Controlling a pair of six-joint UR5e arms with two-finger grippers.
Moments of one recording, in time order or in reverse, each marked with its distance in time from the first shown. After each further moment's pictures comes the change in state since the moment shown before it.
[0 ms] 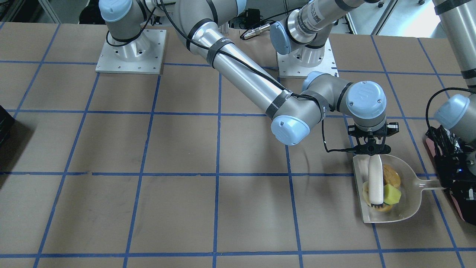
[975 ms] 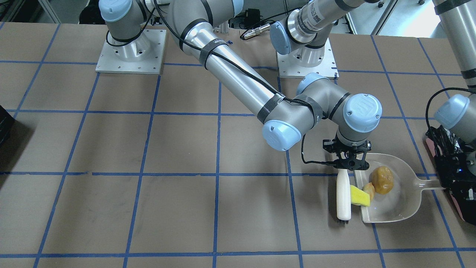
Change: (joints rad) left arm 0.000 0.000 0.000 -0.001 0.000 0.000; right arm -0.039 -0.009 0.008 0.245 -0.235 -0.128
